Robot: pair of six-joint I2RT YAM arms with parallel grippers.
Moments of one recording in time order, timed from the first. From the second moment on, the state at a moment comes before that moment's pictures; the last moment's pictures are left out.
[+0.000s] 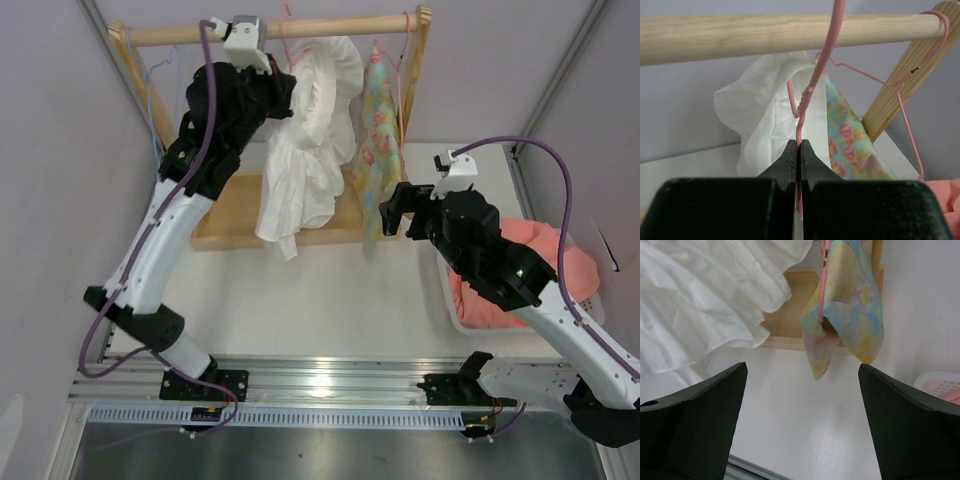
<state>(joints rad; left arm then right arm) -0.54 1.52 2.02 -0.44 -0.16 -0.17 0.82 1.02 1.34 -0.59 0.46 0.40</state>
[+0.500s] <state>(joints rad) -0.62 1.94 2.33 -0.34 -0.22 -0.13 0.82 0.98 1.30 -0.61 0.50 0.34</state>
